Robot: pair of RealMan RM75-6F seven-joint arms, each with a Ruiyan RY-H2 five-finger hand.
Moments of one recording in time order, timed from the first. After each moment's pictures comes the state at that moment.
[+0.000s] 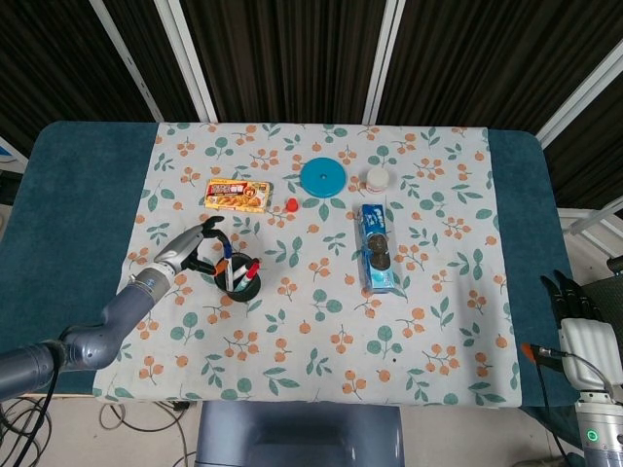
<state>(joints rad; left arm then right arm) -0.89 -1.32 -0.22 -1.48 0.71 0.53 -0.23 0.06 -1.15 0.10 -1.65 -1.42 1.49 -0.10</state>
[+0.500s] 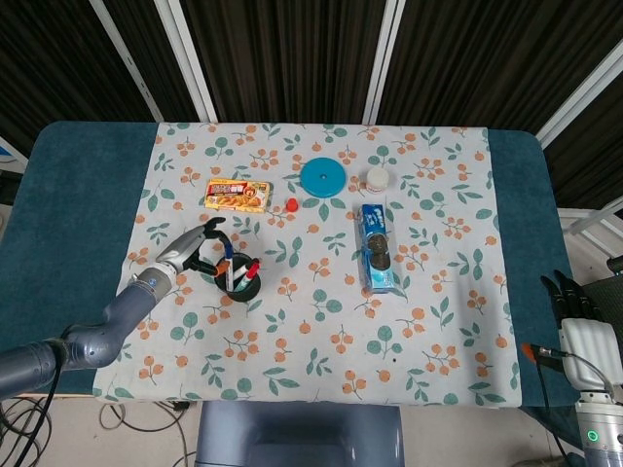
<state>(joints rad) -0.91 -1.32 -0.21 -1.48 0.69 0.53 -0.22 0.06 -1.15 0.10 -1.65 -1.42 1.48 -0.10</state>
